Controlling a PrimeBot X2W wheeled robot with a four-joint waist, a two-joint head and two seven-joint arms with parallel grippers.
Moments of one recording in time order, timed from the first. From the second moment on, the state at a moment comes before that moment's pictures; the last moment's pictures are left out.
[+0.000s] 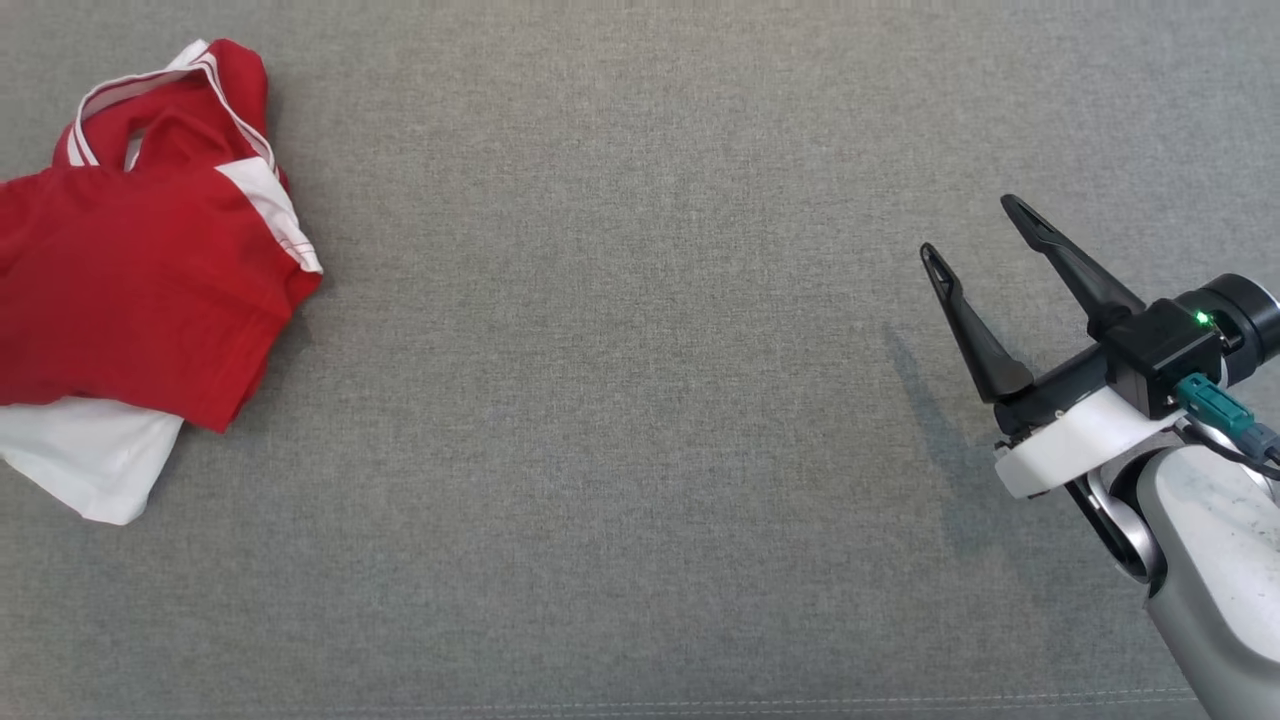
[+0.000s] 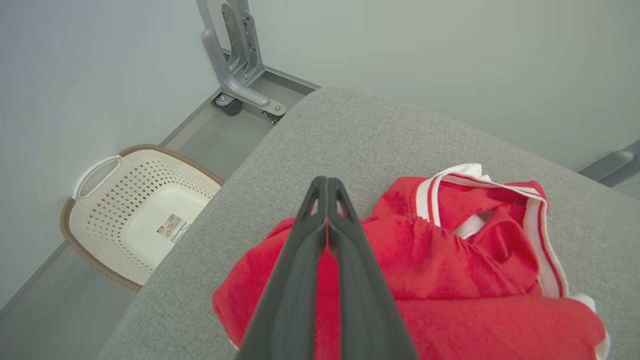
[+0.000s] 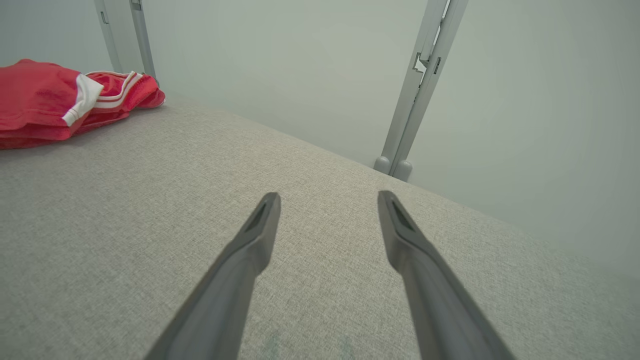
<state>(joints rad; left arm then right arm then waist) -0.83 0.44 0.09 0.77 -0.54 0.01 0.31 -0.28 -0.38 0.37 0.04 0.14 0.08 -0.22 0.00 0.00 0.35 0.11</state>
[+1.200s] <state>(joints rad) -0.24 0.29 -0.11 0.47 -0.43 -0.12 -0.23 -0.04 -0.32 0.35 0.10 0.21 0.02 -0.25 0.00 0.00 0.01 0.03</state>
